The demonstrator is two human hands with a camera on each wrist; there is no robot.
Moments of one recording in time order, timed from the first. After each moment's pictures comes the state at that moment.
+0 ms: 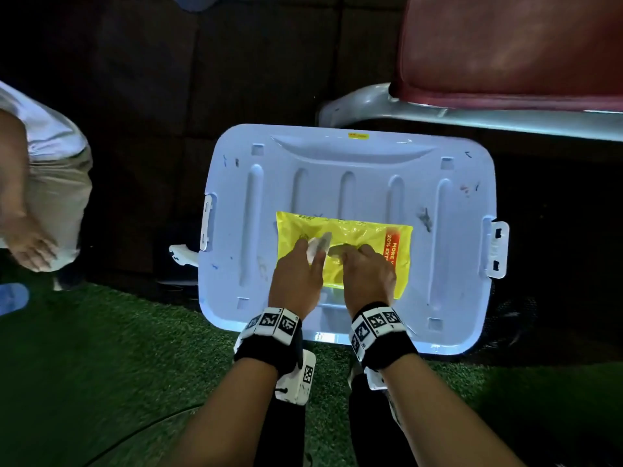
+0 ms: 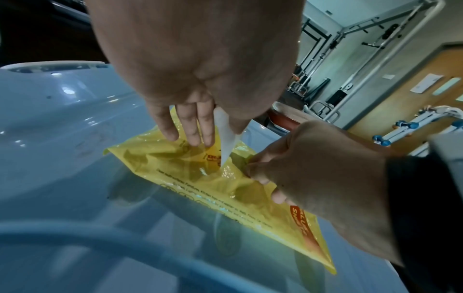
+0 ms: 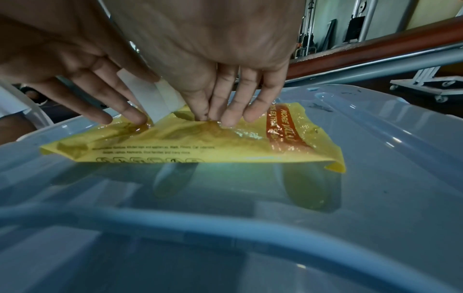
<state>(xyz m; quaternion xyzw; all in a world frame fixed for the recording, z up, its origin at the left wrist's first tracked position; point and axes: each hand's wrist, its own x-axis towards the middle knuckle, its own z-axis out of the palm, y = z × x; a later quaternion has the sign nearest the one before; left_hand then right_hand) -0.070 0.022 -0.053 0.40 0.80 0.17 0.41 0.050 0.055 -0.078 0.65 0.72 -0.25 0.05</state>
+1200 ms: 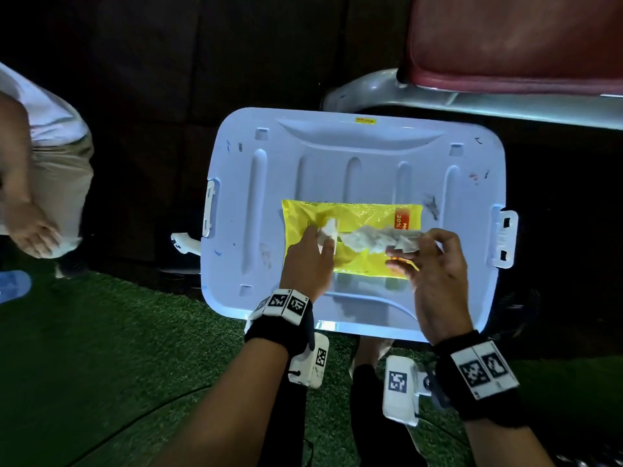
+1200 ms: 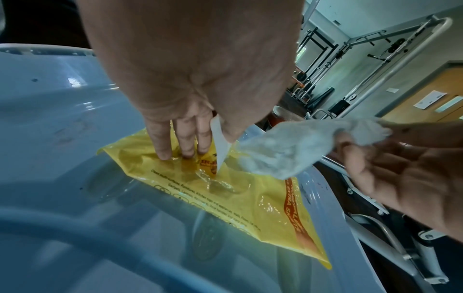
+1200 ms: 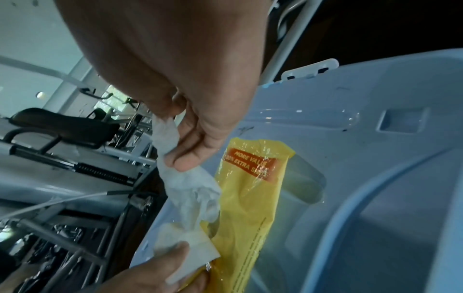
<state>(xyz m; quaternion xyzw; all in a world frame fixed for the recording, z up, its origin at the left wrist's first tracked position) -0.060 0.028 -0.056 0.37 0.81 0.15 0.44 0.117 0.058 -0.022 0.59 0.26 -0.63 -0.42</state>
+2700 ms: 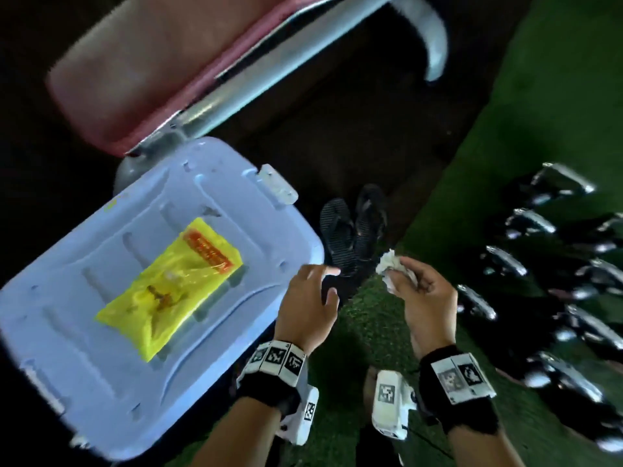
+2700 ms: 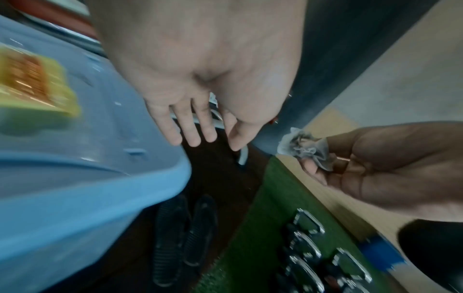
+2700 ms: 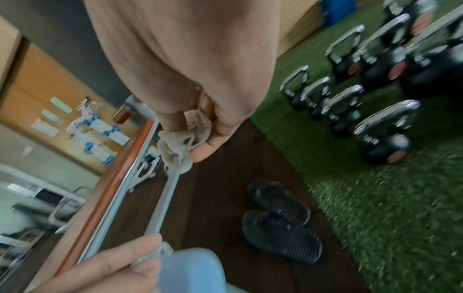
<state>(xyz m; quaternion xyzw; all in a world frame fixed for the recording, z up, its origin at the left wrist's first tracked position) 0.150 -0.067 -0.019 0.77 0.43 0.03 0.47 0.306 -0.180 -0.009 0.78 0.05 -0.27 -0.56</state>
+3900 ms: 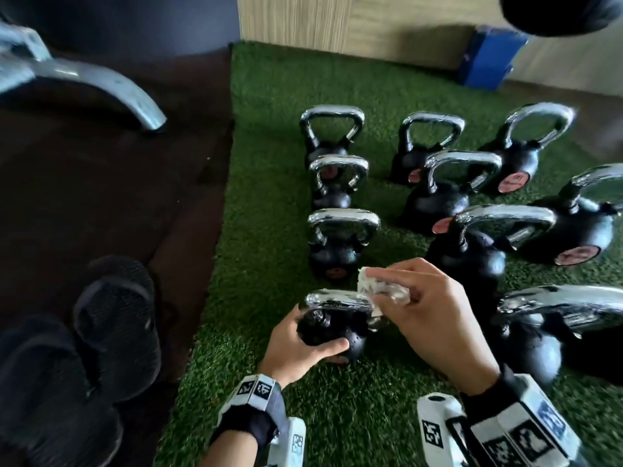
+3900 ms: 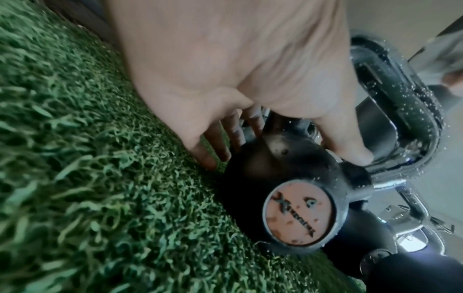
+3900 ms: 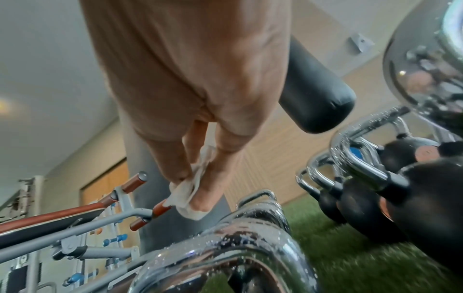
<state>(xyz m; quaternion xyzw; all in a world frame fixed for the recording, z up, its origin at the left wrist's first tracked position) 0.507 -0.290 -0.492 0.78 0.11 0.00 0.61 0.543 -0.487 -0.326 0.89 0.19 0.04 -0.40</state>
